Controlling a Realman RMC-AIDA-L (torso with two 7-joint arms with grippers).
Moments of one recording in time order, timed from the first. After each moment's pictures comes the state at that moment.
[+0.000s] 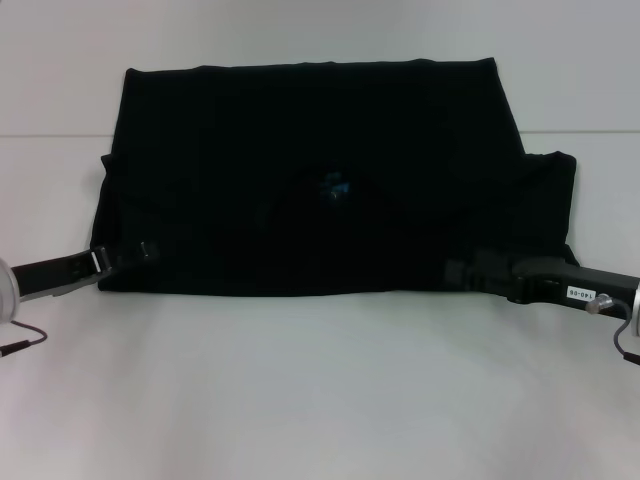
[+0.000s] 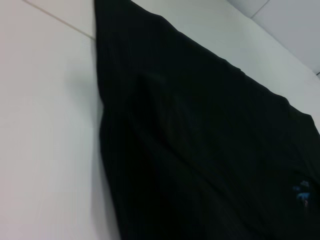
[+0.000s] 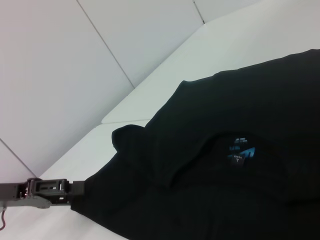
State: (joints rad) left arm -0.54 -2.00 0.67 0.49 2.02 1.01 -2.10; right arm 0.59 2.02 -0.71 -0.36 -1.87 -1.24 1.56
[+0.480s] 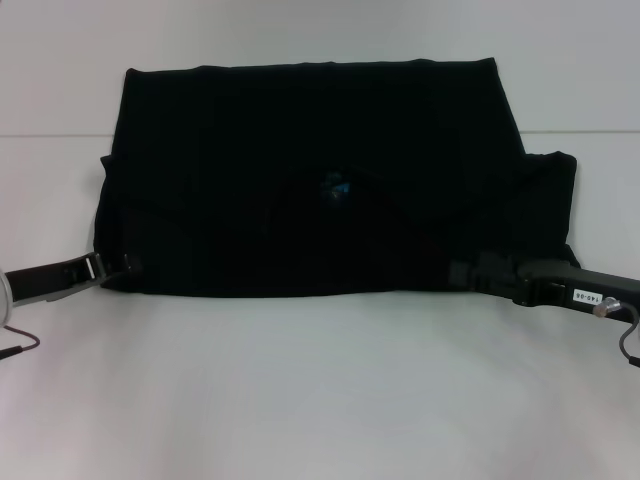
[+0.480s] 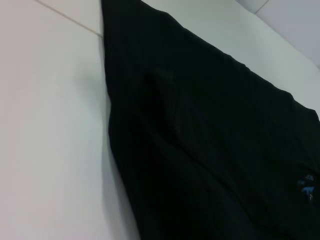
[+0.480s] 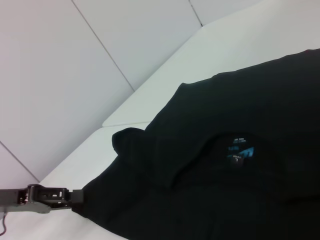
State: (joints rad) left arm -0.53 -1.99 0.68 0.49 2.03 1.02 -2.10; right arm 0.58 2.02 -0.70 -0.36 -1.86 -1.26 1.57
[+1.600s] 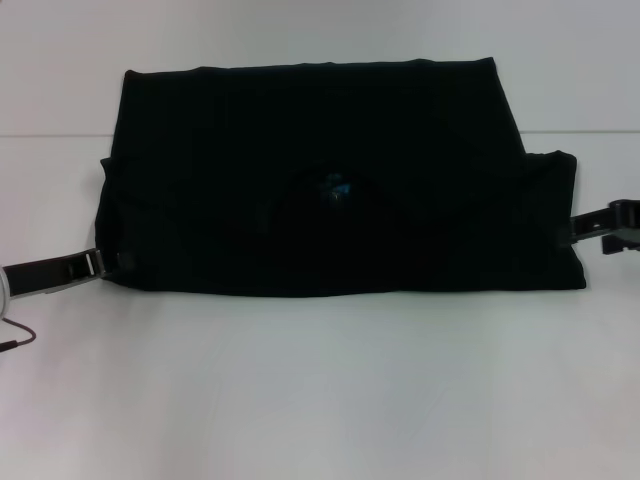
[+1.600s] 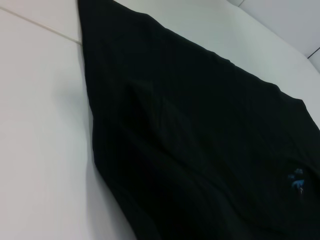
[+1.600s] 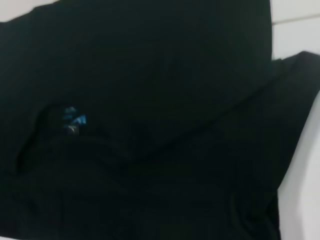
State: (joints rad) left arm -0.53 -1.98 0.68 0.51 2.05 1.05 -2.07; right arm 0.77 1.93 -0.68 -0.78 -2.60 -1.37 2.57
